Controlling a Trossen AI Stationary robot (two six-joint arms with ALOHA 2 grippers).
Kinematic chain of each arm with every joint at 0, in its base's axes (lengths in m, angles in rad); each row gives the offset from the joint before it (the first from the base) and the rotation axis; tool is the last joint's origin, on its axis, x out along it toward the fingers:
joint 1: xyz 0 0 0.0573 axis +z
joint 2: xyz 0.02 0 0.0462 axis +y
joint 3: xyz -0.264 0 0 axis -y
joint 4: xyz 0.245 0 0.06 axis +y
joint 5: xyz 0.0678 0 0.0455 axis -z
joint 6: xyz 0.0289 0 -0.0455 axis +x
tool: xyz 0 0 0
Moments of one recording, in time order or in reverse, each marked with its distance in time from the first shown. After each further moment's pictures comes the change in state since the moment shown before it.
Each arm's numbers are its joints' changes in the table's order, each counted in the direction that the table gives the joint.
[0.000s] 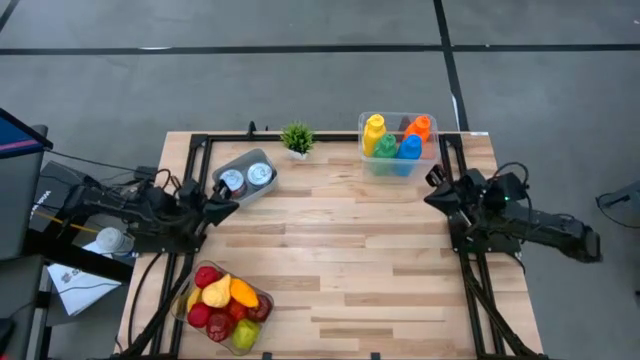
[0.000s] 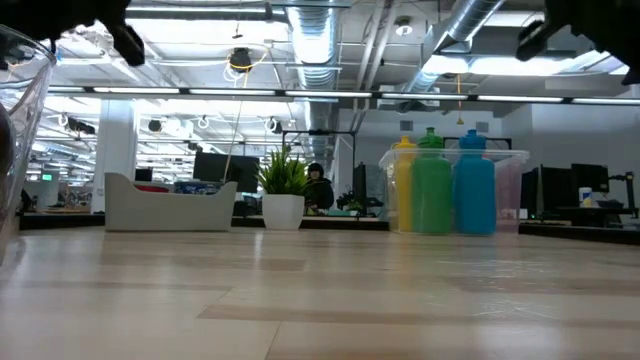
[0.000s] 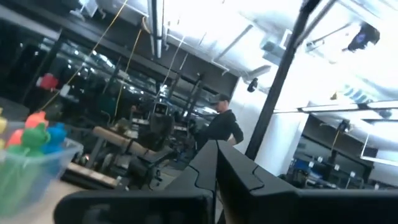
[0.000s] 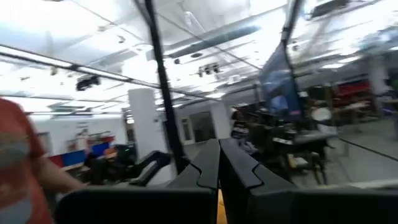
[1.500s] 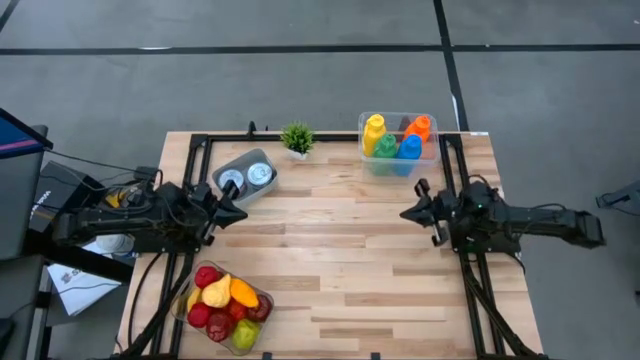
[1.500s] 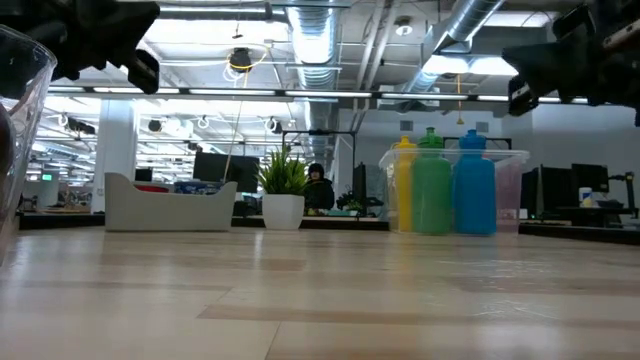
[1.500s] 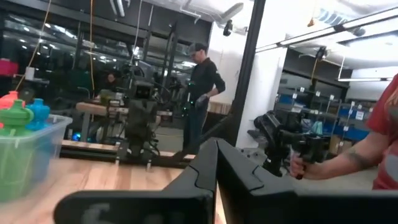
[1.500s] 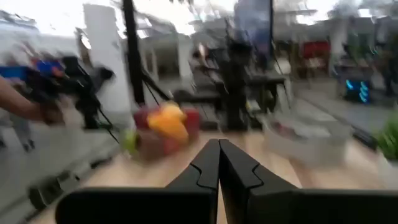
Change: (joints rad) left arm 0.395 0.041 -0.082 0.024 0.570 0.038; right arm 0.149 0.049 -0.145 0.180 0.185 -0.387
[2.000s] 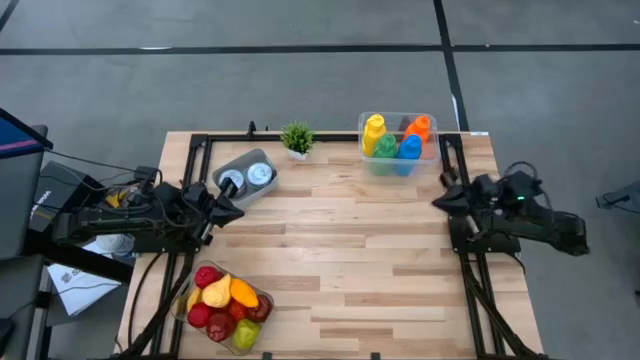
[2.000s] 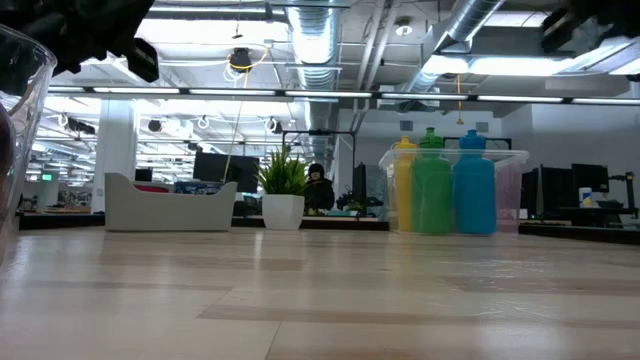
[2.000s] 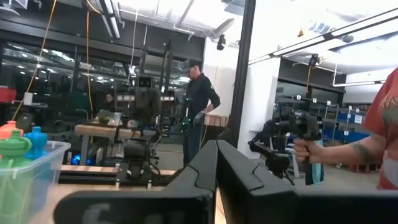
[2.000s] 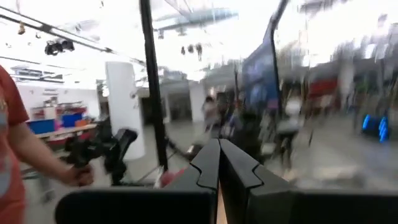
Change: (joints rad) left arm -0.001 0.010 0.000 -0.092 0.002 0.030; right arm -0.005 -0.259 0.283 0.370 -0.015 0.149
